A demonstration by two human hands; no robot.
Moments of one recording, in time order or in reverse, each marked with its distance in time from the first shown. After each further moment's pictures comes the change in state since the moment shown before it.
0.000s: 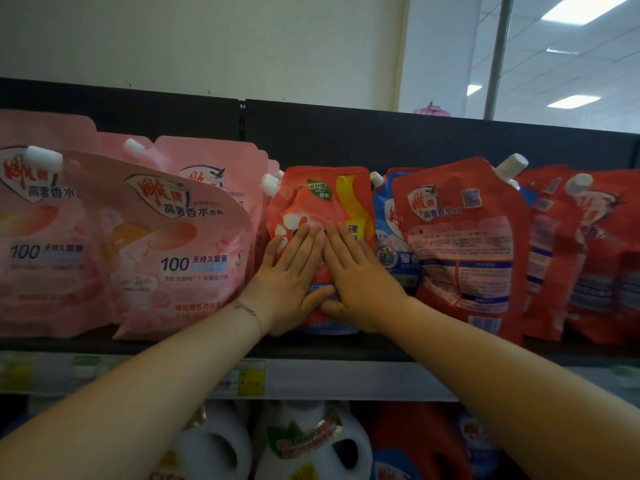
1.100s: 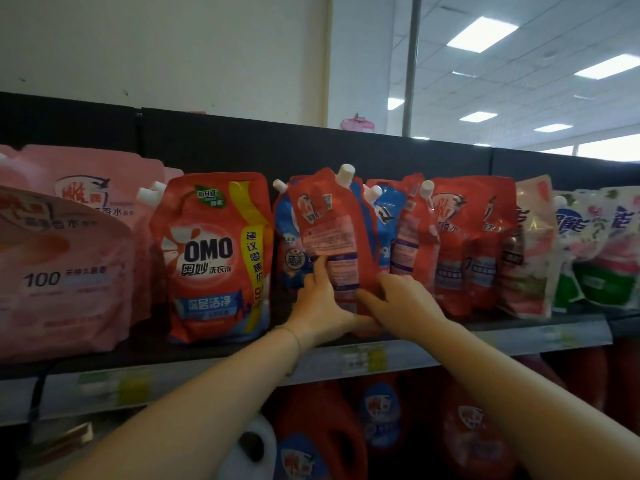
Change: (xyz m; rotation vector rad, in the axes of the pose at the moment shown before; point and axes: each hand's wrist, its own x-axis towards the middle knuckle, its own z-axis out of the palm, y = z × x) left_hand 0.061 0.198 -0.026 -1.107 -0.169 -0.326; right_hand -0.156 0.108 -0.042 0.318 -0.003 0.599
